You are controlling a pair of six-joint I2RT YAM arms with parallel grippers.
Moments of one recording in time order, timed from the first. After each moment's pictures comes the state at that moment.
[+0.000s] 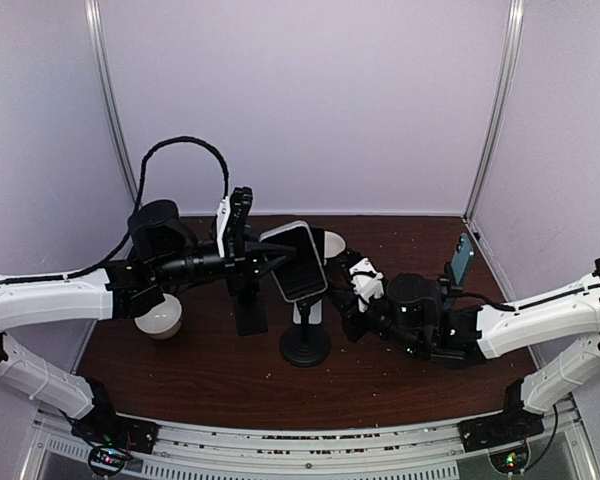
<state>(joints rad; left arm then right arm) -0.89 1.28 0.87 0.42 0.49 0.00 1.15 1.37 0.68 0.44 0.41 0.09</state>
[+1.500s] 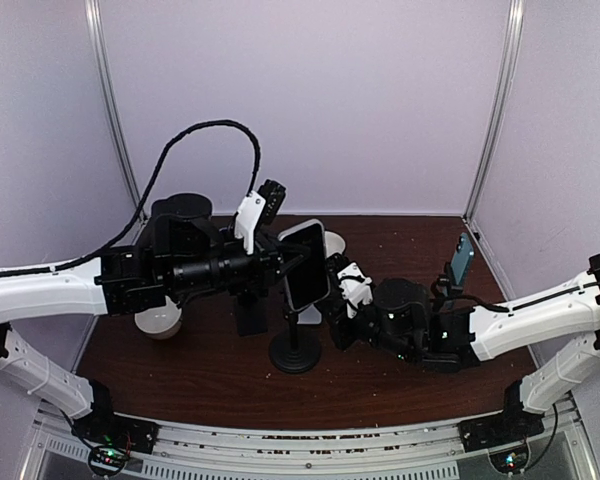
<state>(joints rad) -1.11 1.31 1.08 0.01 -0.03 -0.15 1.20 1.42 0.74 0.39 0.44 0.18</state>
